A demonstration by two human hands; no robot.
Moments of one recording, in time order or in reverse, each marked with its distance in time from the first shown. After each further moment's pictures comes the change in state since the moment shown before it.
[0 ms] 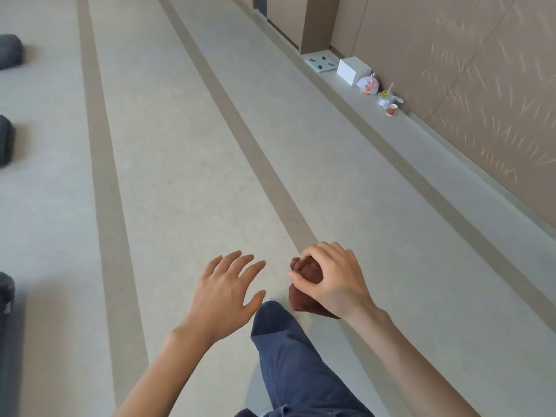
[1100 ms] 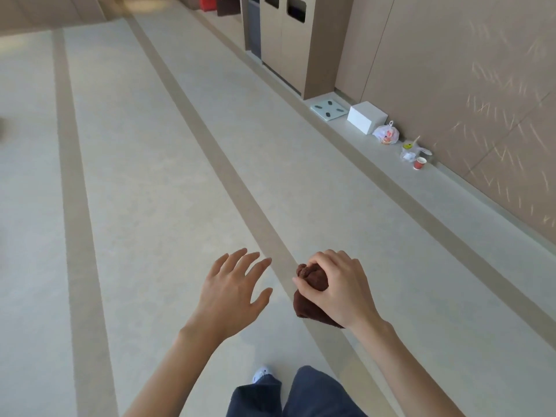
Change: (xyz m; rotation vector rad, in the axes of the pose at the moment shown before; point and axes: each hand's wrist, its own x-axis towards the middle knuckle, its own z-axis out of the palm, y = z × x) left_hand 0.612 -0.334 -0.107 -0.010 0.073 0.075; right_hand 0.678 0.029 0.045 -0.022 0.143 0.076
